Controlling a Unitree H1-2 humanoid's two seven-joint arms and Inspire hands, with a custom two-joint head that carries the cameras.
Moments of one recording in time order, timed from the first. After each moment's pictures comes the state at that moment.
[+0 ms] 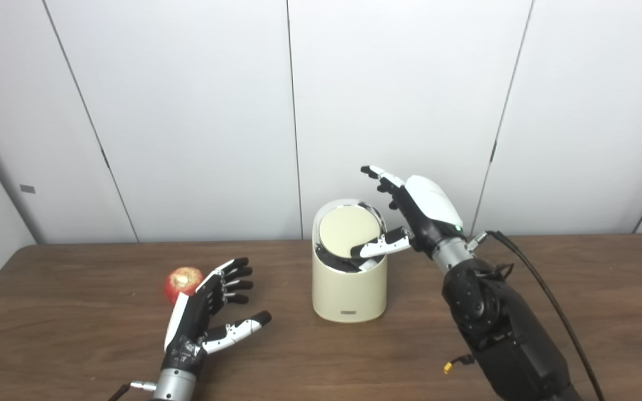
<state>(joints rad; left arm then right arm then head) -0.23 0.14 0.04 0.24 0.05 -0.32 -0.03 -0.68 -0.19 0.27 0.14 -0.69 0.19 0.06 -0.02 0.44</state>
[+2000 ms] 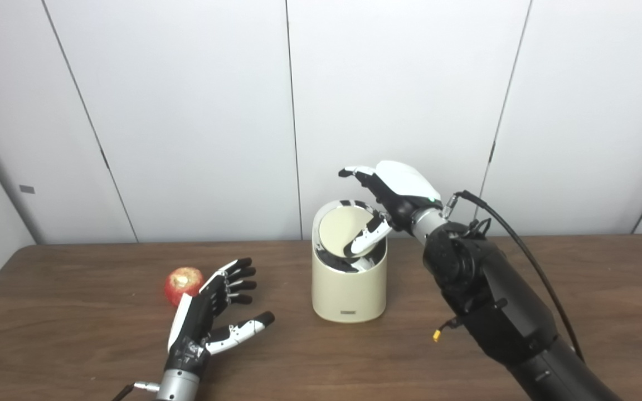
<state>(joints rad) -0.23 0.13 0.04 0.24 0.05 -0.32 -0.04 -0.81 -0.23 0.40 0.12 -0.76 0.42 0.29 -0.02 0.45</state>
